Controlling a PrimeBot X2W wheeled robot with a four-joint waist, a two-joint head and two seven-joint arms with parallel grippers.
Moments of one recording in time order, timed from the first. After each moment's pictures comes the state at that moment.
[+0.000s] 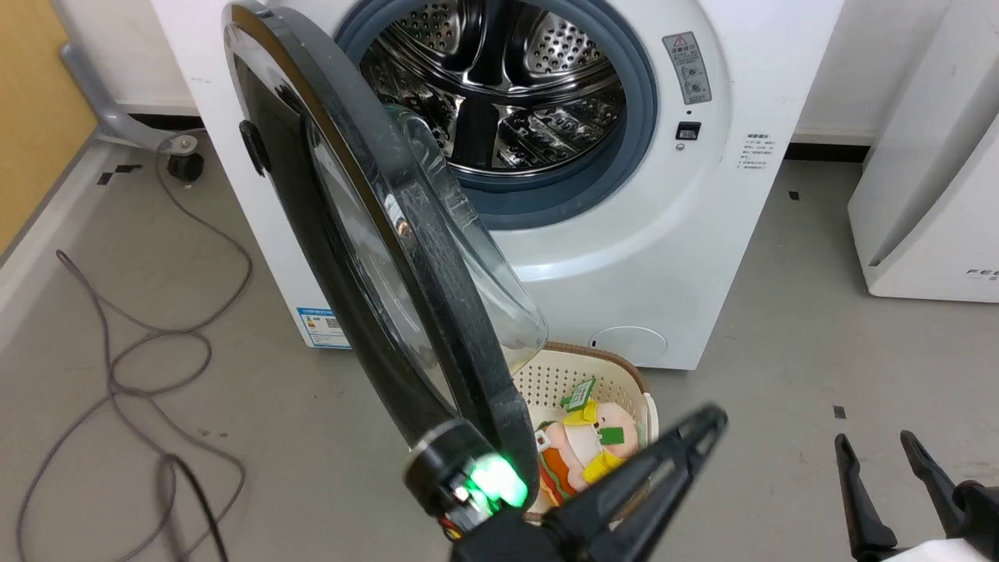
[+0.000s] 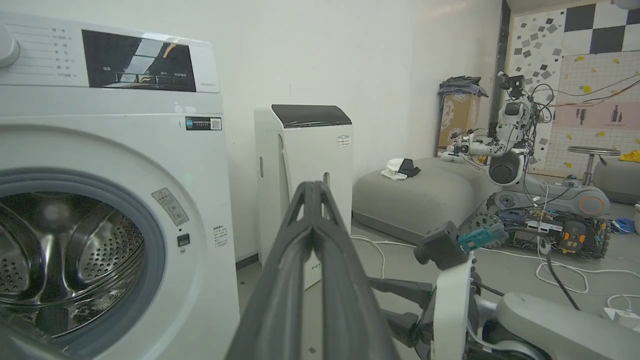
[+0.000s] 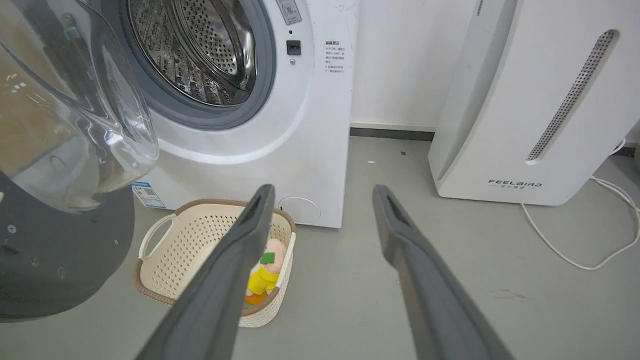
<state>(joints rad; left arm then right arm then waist) -0.15 0.12 -0.72 -0.51 -0.24 -0.03 0.07 0.18 -0.05 -0.17 -0.17 0.09 0.13 0.08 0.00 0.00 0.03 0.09</state>
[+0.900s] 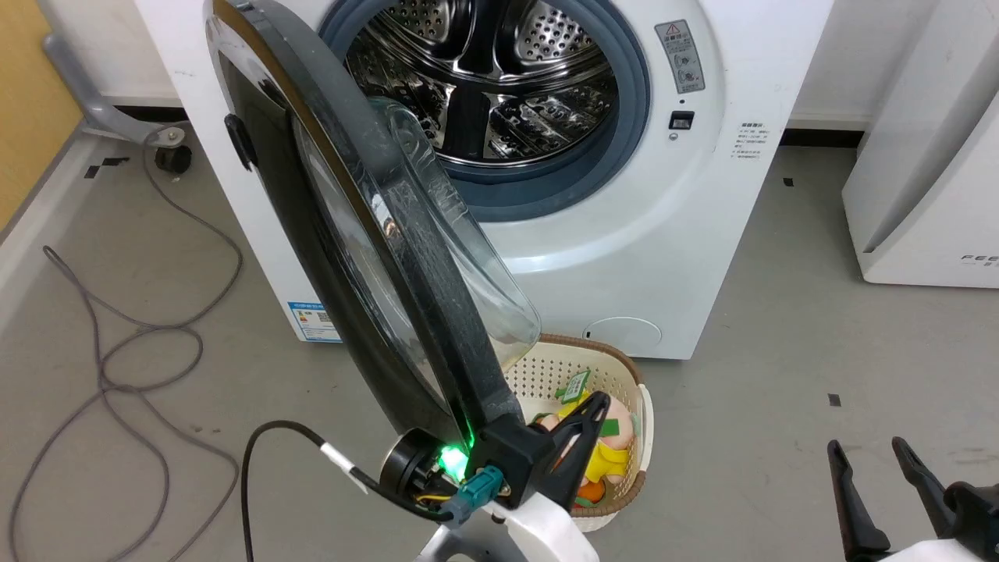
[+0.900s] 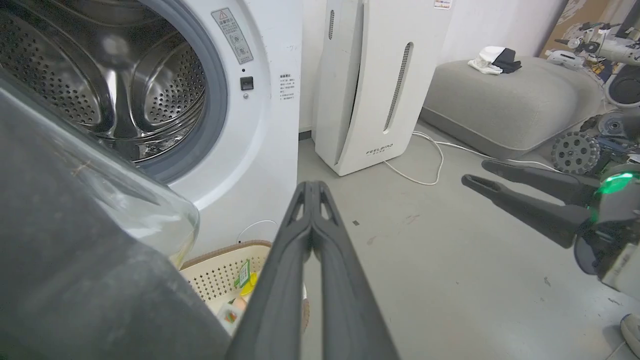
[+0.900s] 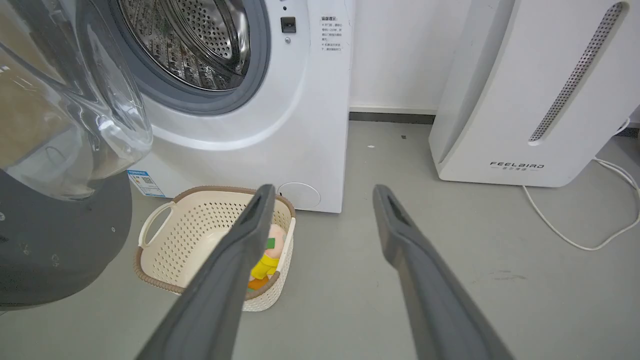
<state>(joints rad) -0.19 0.10 -0.66 -0.09 -0.27 0.07 0.14 0.18 -0.05 -0.16 -0.15 0.10 0.13 0.10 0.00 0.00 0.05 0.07</state>
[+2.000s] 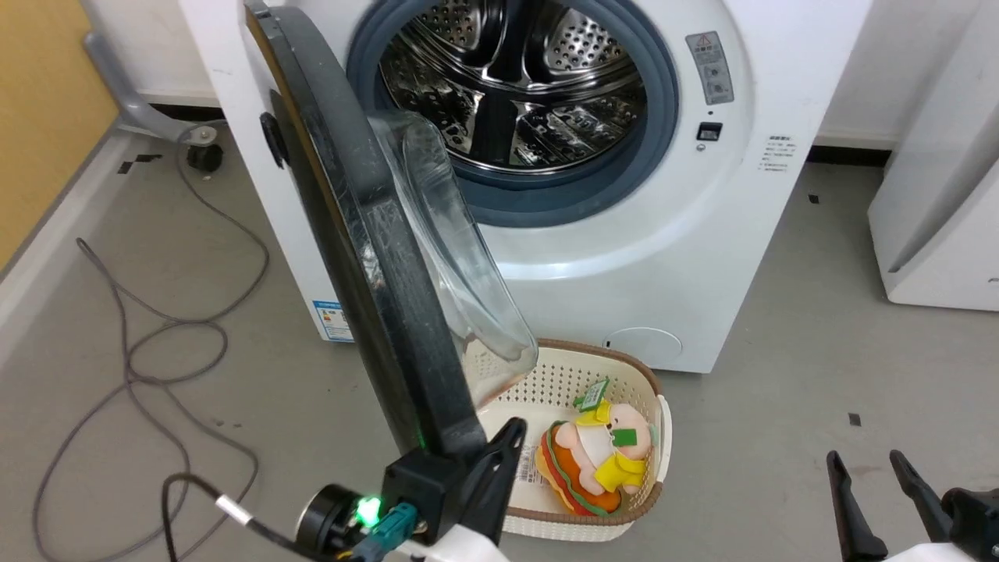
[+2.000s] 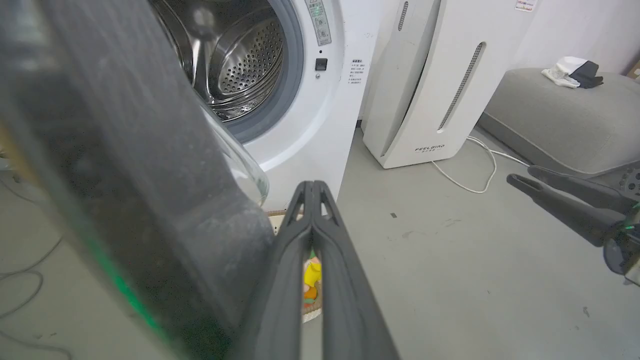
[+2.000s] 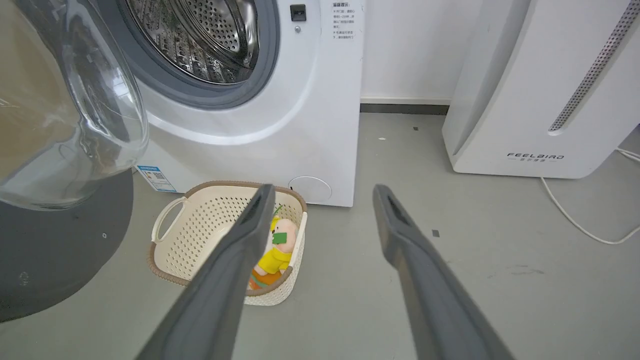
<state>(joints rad) -0.03 0.21 -0.59 -0.30 -0.28 0.23 0.24 0.18 -0.05 -0.16 -0.12 0.13 0.13 0.11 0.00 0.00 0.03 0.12</state>
